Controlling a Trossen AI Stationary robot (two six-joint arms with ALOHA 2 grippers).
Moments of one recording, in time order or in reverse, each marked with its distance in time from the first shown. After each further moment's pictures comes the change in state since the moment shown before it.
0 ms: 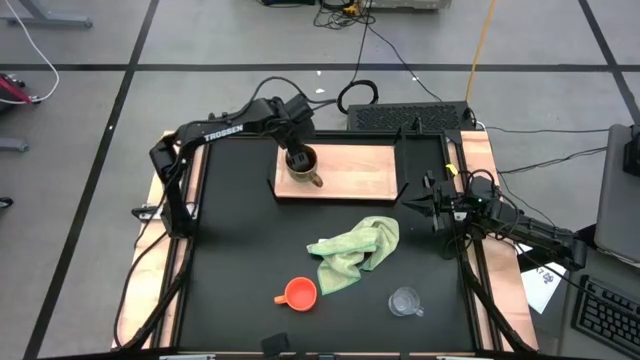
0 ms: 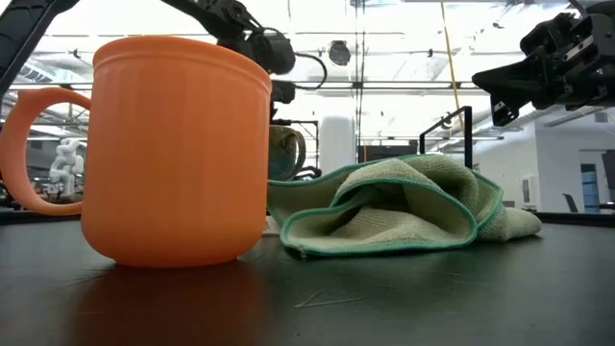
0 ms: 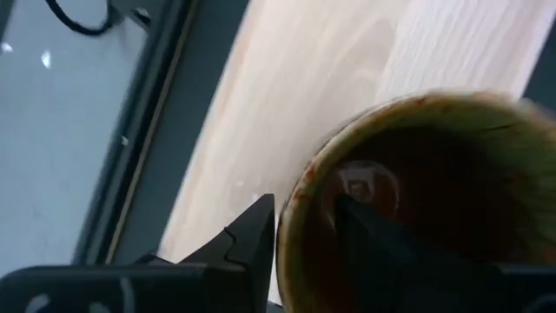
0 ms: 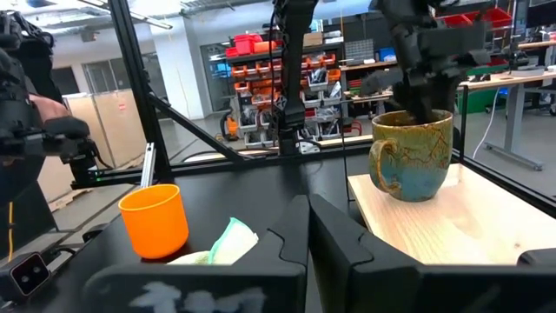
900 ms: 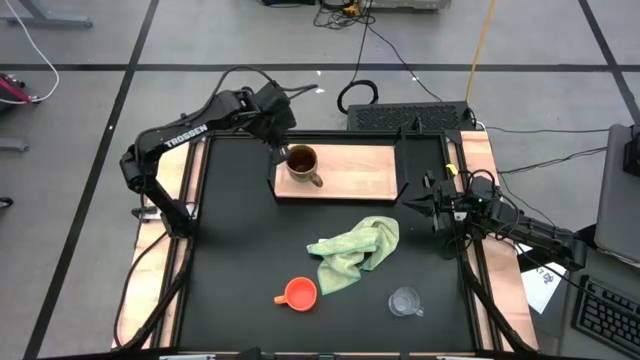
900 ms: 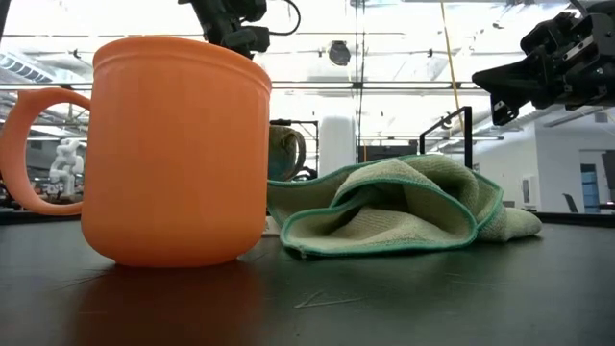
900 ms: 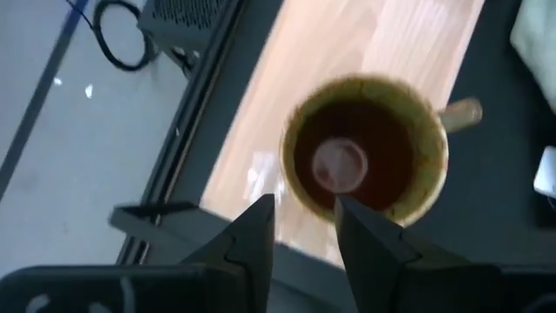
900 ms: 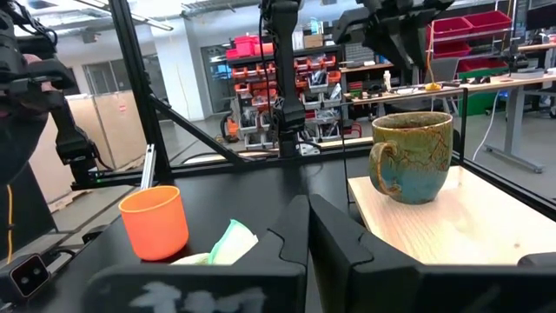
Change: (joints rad) left arm -0.005 -0.235 0.000 -0.122 -0.020 -0.007; right arm 0.000 0.000 0.000 0.006 0.000 0.000
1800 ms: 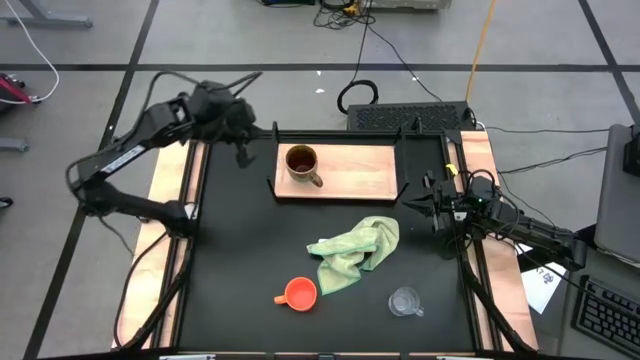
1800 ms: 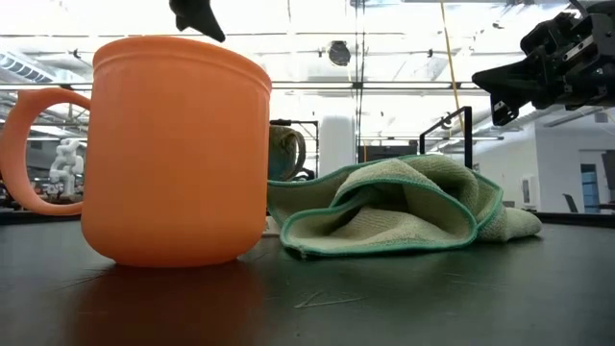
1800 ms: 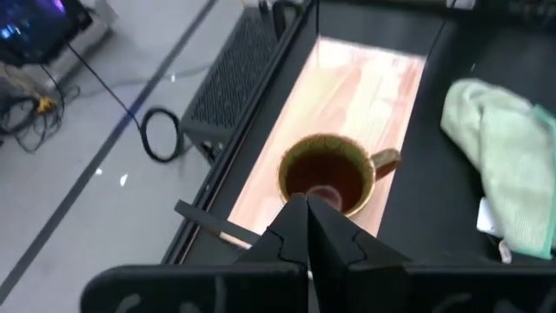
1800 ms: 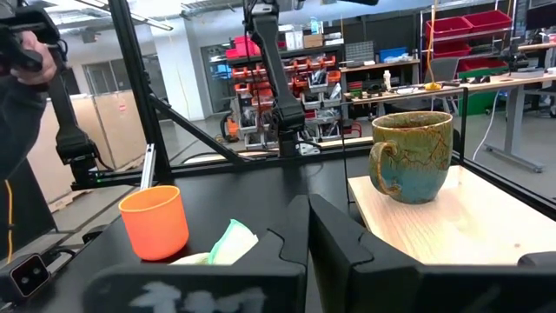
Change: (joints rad) left arm -0.024 -0.414 -0.168 0.127 0.011 -0.024; right arm 0.000 0.000 0.000 -0.001 0.000 0.000
